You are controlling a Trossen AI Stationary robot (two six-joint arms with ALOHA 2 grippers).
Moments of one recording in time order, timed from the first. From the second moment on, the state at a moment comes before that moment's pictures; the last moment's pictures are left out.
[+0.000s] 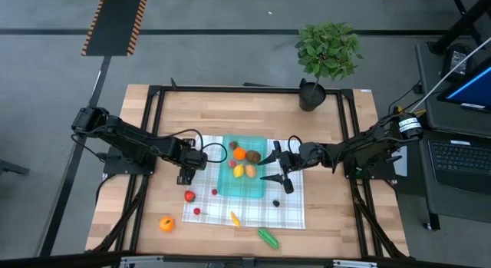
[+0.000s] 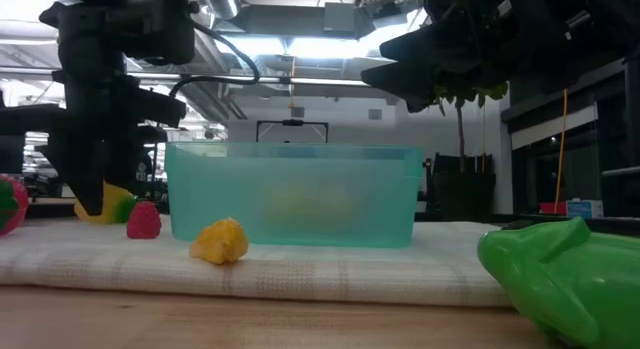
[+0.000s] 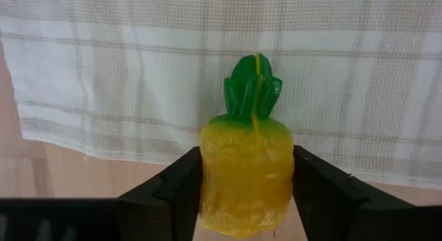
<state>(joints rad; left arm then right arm) -0.15 1.37 0.66 -0.73 -0.15 -0.16 0.15 1.51 0.51 0.85 -0.07 0.05</state>
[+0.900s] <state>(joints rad) -0.15 1.37 0.85 -0.93 -0.09 -0.15 0.16 1.51 0.51 0.84 -0.07 0.04</state>
